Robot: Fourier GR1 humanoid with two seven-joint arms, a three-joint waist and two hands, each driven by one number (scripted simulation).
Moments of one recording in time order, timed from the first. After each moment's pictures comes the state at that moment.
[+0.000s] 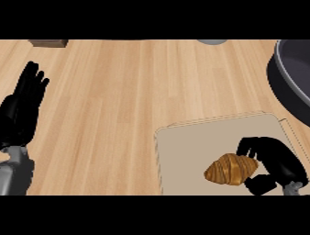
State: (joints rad) left arm -0.20 0.21 0.11 -1.64 0.08 0.14 0.23; right arm 0.02 -0.40 0.26 -1.67 0.74 0.29 0.34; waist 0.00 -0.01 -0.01
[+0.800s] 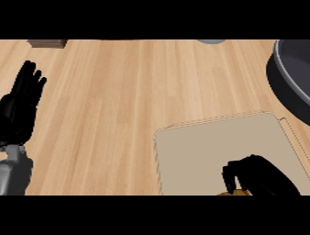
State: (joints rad) left arm -0.21 0.21 0.13 -1.63 0.07 0.13 0.23; right arm 0.12 -0.45 0.40 -1.91 0.78 0.39 0.11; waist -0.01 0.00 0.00
